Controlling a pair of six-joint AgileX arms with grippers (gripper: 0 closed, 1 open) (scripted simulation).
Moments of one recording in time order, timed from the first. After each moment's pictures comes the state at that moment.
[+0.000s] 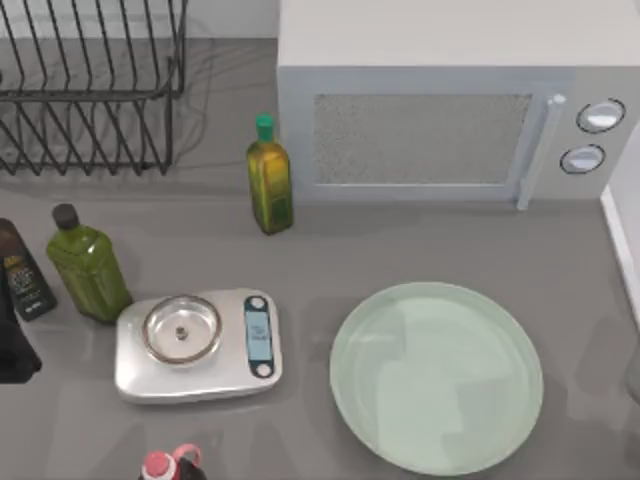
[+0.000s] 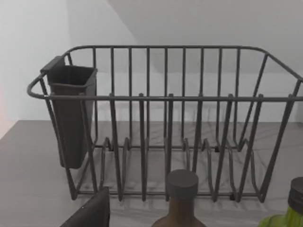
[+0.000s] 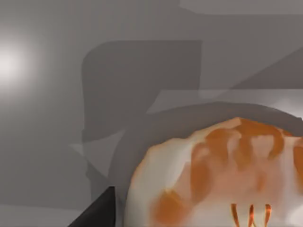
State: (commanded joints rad) left arm 0.00 0.00 0.00 0.00 0.00 0.00; right arm 0.04 1.54 0.55 -0.58 0.00 -1.01
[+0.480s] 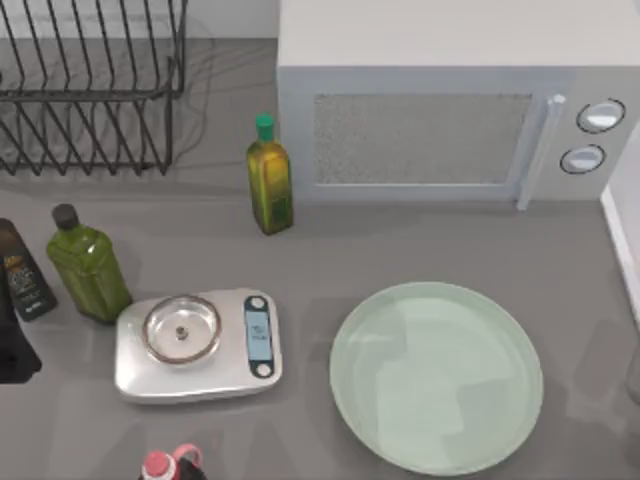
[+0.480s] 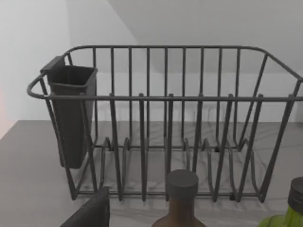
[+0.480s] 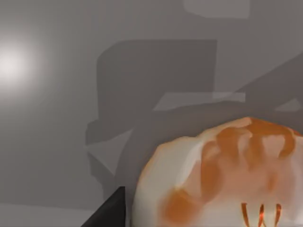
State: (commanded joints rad) left arm 0.00 0.00 0.00 0.00 0.00 0.00; right arm 0.04 1.54 0.55 -0.58 0.00 -1.01
